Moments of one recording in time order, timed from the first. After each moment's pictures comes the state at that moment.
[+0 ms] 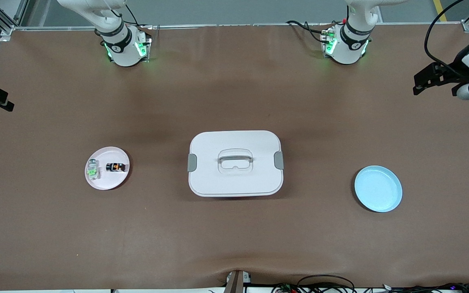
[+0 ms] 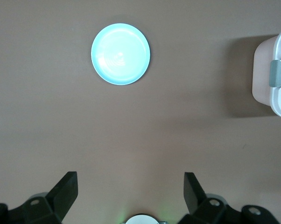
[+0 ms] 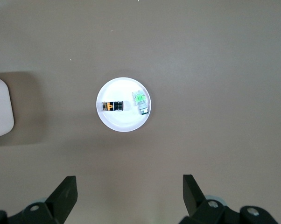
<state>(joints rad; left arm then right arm) 0.06 -0.05 -0.14 -1.57 0.01 1.47 -0.02 -0.02 0.04 -0.10 -1.44 0.02 1.47 -0.07</state>
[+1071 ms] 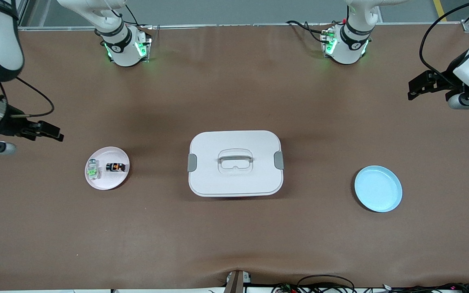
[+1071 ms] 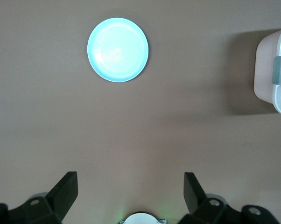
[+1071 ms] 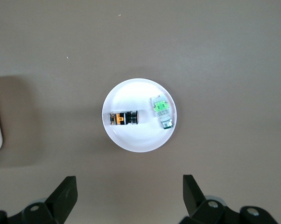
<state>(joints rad) 0.06 -0.02 -0.14 -1.58 0.01 1.47 -0.03 0.00 0.05 -0.09 -1.90 0.11 1.92 -0.05</state>
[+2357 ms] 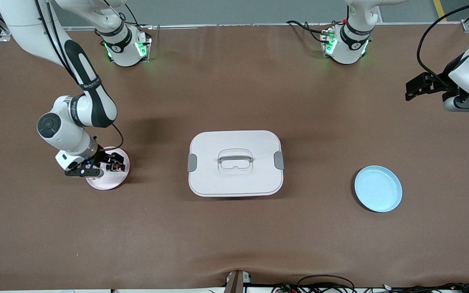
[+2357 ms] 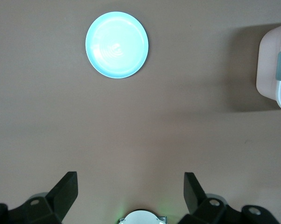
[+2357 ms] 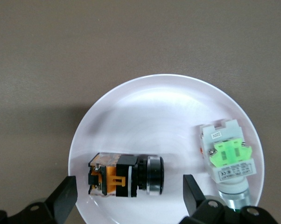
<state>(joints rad) 0.05 -0.02 -0.14 -1.59 0.01 1.47 -0.03 0.13 0.41 -0.09 -2.17 0.12 2.64 -0.05</state>
